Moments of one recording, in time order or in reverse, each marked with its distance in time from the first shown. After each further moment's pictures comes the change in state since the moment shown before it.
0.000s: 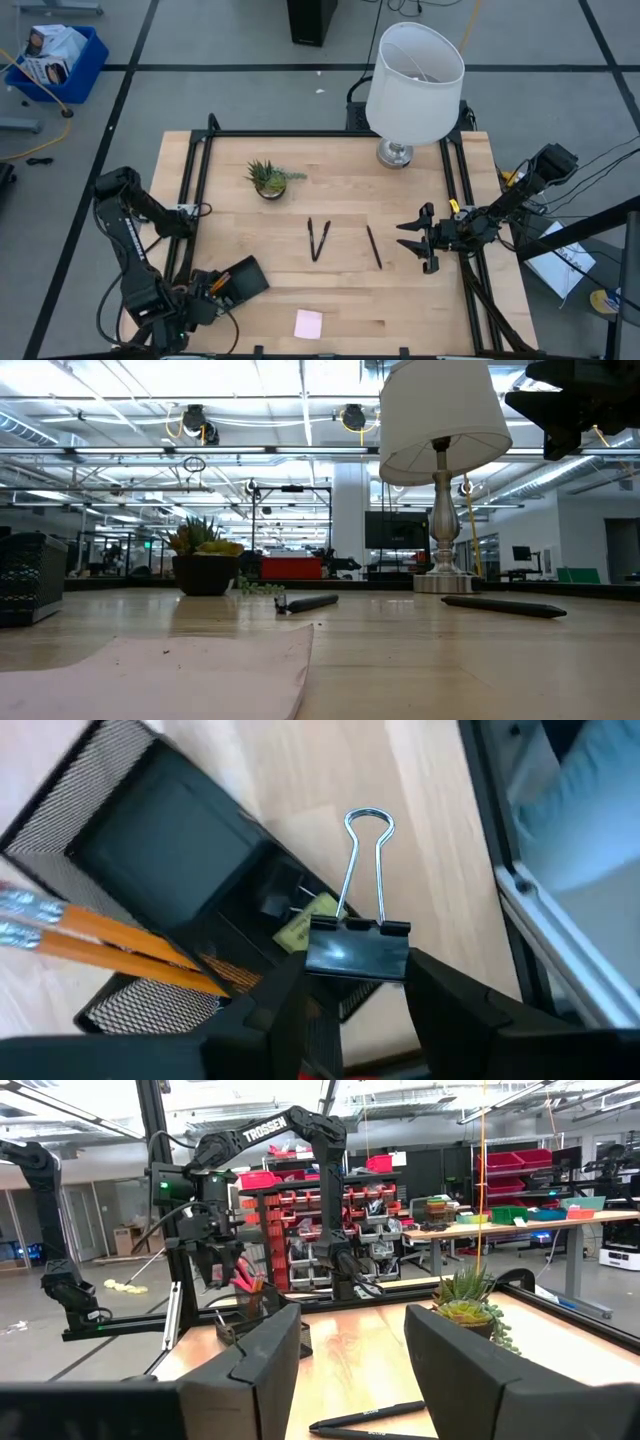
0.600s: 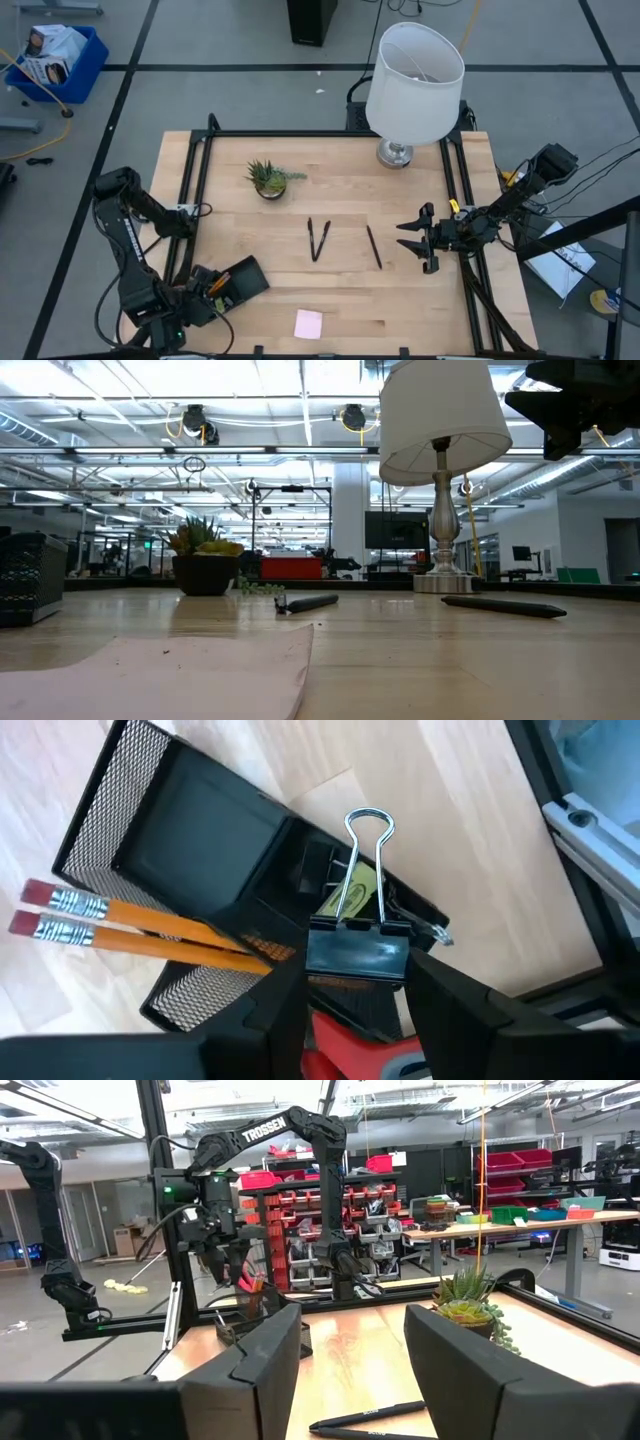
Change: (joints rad) left arm -0.018 0.000 0.000 -0.089 -0.023 0.156; right arm 0.000 0.000 0.000 0.000 0.000 0.000
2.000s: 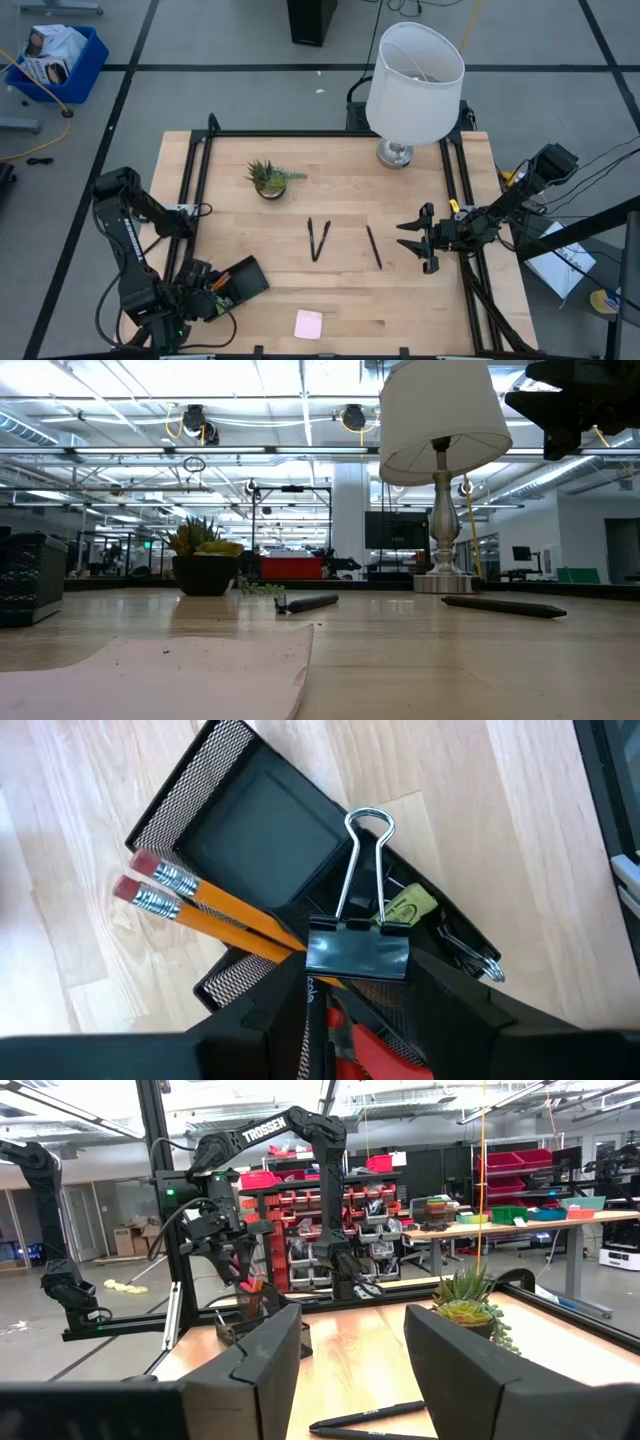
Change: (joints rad) left arm 0.000 0.000 0.000 -0.050 -0.106 -0.155; right arm 0.000 0.000 0.000 0.000 0.000 0.000
